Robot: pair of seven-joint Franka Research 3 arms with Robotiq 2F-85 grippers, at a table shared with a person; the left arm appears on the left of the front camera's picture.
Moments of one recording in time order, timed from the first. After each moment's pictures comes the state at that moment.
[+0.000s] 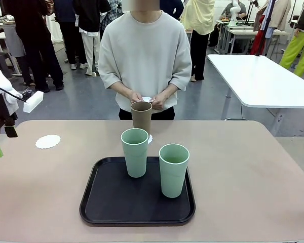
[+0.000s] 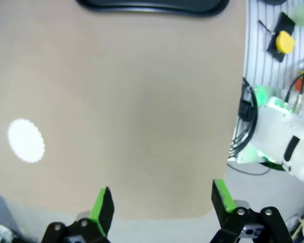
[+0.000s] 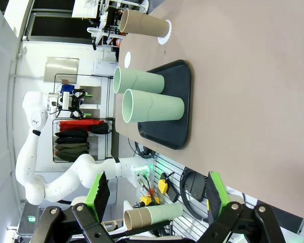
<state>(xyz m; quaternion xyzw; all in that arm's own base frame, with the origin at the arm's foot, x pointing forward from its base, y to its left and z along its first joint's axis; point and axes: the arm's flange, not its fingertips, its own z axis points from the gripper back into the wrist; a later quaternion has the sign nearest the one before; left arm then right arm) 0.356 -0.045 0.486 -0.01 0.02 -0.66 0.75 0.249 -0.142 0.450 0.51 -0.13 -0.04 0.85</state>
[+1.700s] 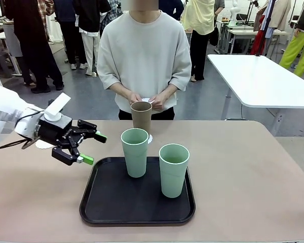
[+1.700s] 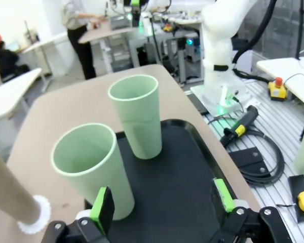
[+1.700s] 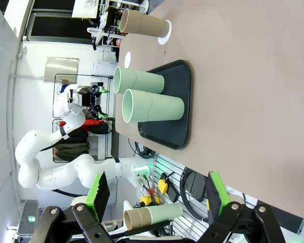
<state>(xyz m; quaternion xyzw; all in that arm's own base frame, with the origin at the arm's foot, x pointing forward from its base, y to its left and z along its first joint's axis) 0.384 -0.141 0.371 -0.41 -0.38 -0.66 0.50 0.249 -0.142 0.450 0.51 -0.13 -0.04 0.85</state>
